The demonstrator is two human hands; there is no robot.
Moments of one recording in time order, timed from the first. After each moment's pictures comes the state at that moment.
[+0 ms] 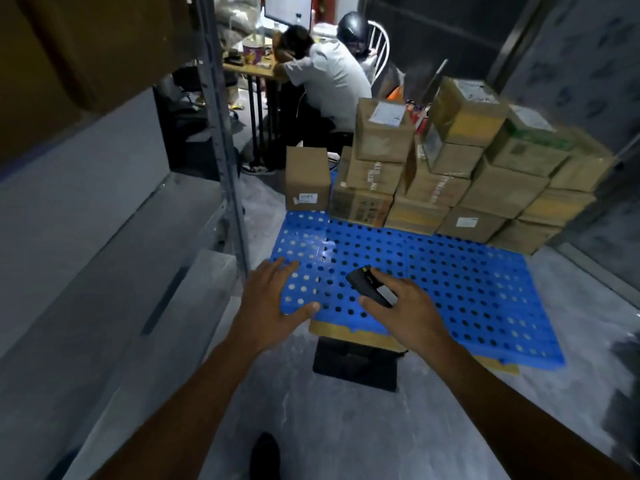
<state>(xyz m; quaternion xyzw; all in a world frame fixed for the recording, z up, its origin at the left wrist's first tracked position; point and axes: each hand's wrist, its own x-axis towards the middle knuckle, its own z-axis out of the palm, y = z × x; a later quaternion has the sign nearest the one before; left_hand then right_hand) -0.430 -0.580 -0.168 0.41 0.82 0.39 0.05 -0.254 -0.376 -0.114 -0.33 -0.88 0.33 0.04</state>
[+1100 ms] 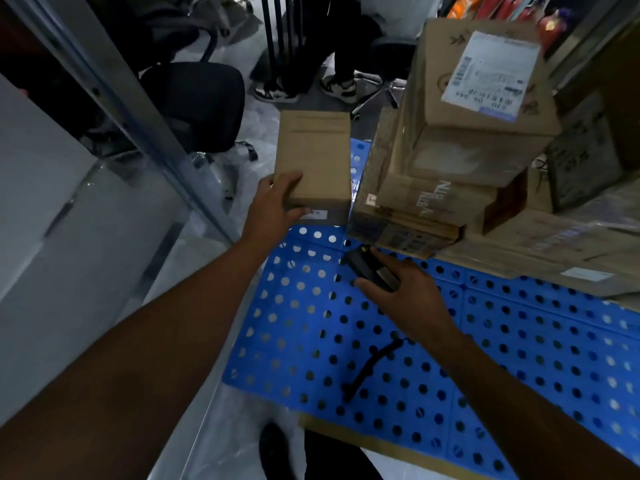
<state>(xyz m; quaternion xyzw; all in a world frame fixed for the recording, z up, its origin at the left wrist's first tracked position) -0.736 -0.316 -0.266 0.27 0.87 0.39 0.12 -0.483 -0.173 -0.221 -0.32 -0.86 0.39 -0.05</state>
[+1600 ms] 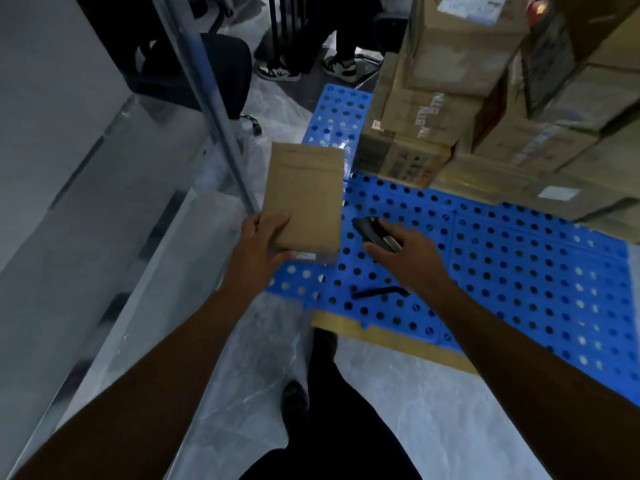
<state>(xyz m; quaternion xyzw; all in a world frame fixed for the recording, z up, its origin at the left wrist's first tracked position) -0.551 -0.491 -0.265 0.26 0.87 0.40 0.14 -0.396 -0.245 -0.215 -0.31 -0.87 0.37 -0.03</state>
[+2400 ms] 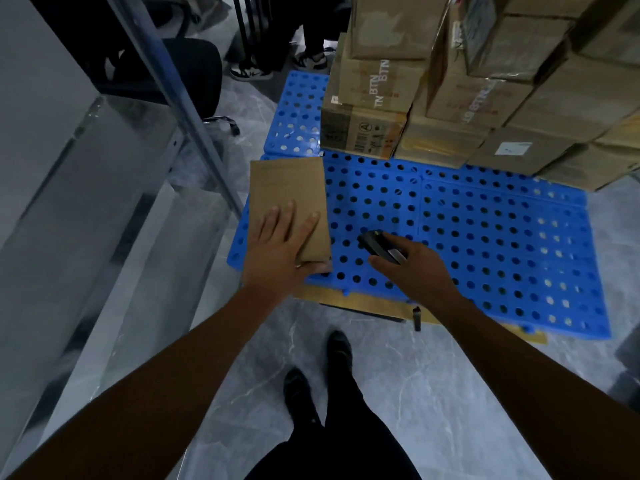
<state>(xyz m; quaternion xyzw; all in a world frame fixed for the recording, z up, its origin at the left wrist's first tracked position) -0.456 -0.463 -0.240 0.43 0.89 0.16 0.05 -0.287 -0.253 -0.223 -0.36 -0.85 0.38 -0.01</state>
